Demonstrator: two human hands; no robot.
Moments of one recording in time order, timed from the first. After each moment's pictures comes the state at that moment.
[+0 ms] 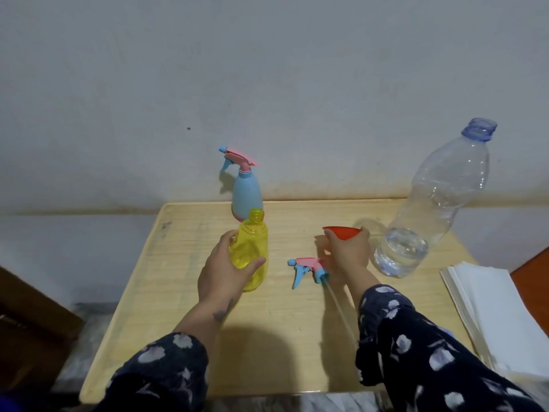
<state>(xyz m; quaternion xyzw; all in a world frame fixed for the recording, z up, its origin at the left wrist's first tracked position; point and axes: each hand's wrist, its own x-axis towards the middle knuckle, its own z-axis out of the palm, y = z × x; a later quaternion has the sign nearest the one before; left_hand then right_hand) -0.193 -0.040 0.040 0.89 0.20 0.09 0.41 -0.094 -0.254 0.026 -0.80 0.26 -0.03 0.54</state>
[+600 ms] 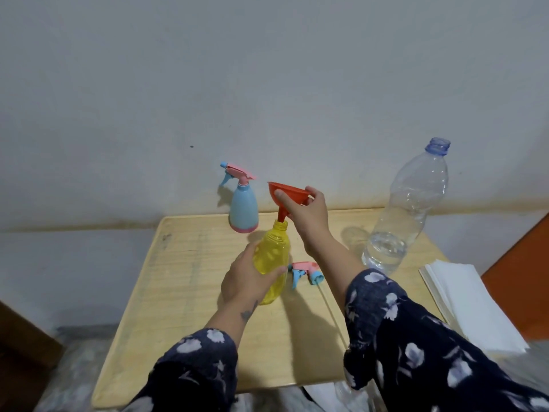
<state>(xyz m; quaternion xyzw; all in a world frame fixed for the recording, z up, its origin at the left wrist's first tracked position) -0.206 -0.067 0.055 0.90 0.14 0.06 0.40 -0.128 -0.175 0.132 -0.70 0.06 -0.04 0.71</state>
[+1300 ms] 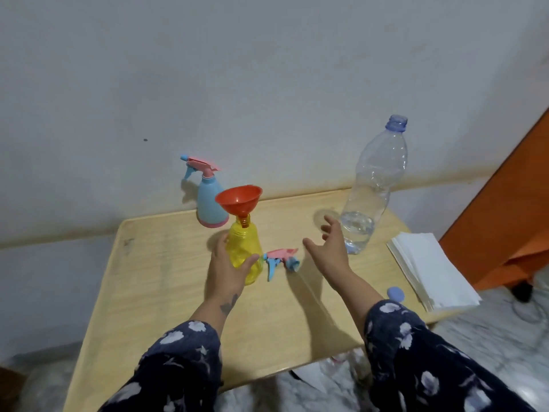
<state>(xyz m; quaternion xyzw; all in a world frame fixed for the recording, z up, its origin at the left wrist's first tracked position) -0.181 -0.067 0.015 0.84 0.10 0.08 0.53 -0.172 -0.265 0.056 -0.83 0.14 -0.09 0.54</state>
